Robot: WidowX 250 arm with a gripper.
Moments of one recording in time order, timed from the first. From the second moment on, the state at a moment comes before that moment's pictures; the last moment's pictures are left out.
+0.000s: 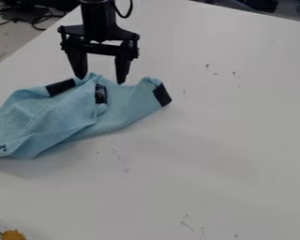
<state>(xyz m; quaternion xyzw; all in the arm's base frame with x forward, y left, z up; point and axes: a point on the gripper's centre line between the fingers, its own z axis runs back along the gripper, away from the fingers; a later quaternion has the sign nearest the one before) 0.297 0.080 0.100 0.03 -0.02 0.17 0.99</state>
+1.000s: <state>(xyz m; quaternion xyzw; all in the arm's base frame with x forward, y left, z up) 0.352 0.042 0.083 0.05 -0.06 0.10 0.99</state>
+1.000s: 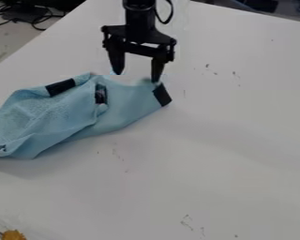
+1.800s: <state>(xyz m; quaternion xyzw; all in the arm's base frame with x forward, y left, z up) 0.406 -0.015 0.058 0.01 -0.08 0.03 1.00</state>
